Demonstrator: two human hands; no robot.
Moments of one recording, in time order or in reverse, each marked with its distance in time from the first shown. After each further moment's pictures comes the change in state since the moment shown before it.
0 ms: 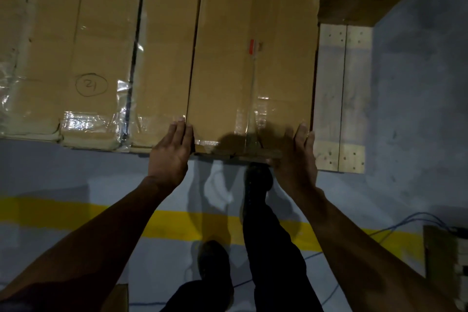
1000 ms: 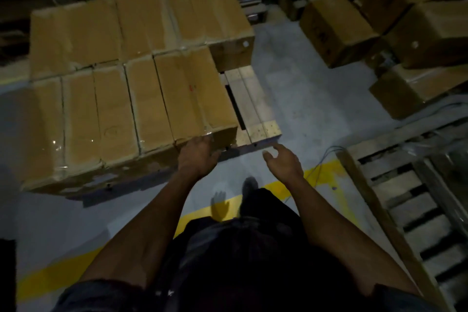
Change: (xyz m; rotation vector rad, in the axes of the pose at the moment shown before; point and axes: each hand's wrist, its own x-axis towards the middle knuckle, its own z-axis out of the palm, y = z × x) left_hand -0.250 0.129 -0.246 -0.280 -0.039 0.211; right_hand -0.382 -0.041 -0.176 0.570 0.152 0.503
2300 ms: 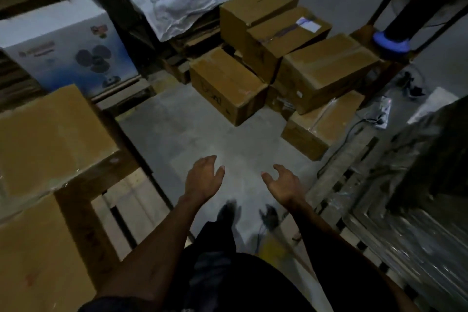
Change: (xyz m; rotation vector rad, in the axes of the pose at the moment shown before) left_hand 0.478 0.514 0.017 -0.077 -0.144 0.276; right_hand 0.395 0.164 -0.452 0.185 0.198 0.267
